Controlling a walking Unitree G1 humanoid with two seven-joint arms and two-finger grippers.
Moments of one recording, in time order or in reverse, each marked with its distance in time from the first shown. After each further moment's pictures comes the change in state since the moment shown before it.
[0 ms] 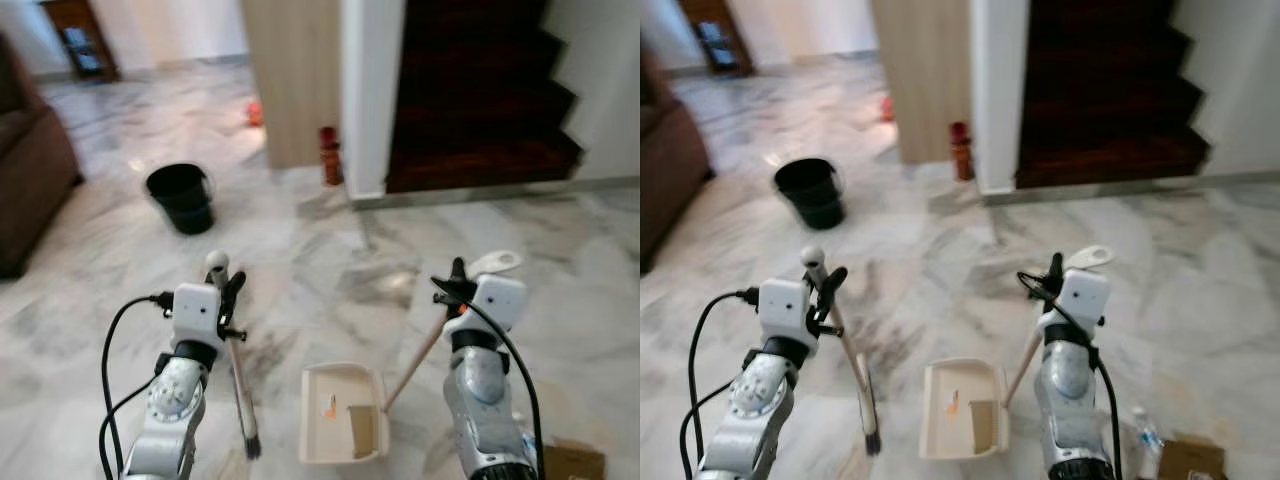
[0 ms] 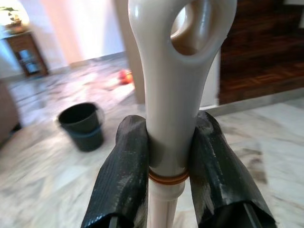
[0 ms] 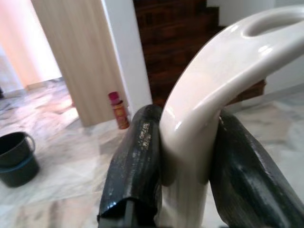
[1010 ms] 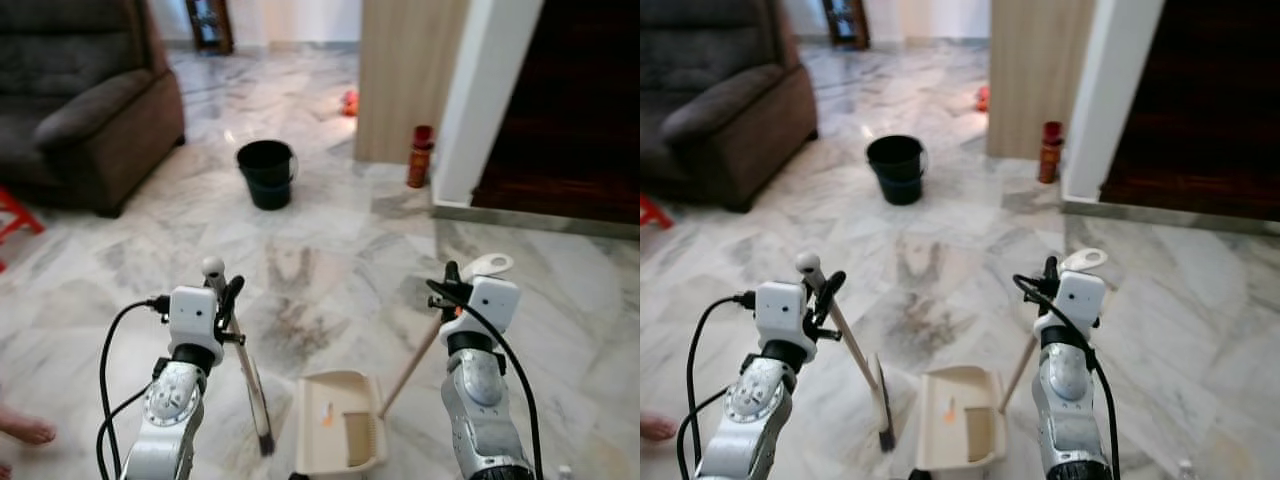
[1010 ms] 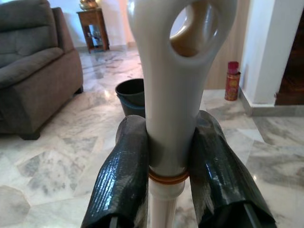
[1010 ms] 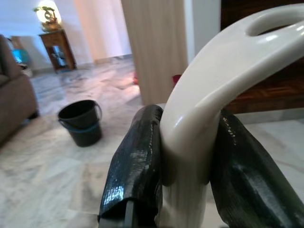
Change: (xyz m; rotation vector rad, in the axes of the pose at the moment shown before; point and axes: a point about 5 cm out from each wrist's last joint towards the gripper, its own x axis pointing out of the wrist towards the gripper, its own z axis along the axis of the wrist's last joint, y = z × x) left arm -0.005 0.003 -0.002 -0.025 0.024 0.015; right arm -0.003 0.009 -0.005 0.026 0.038 0.053
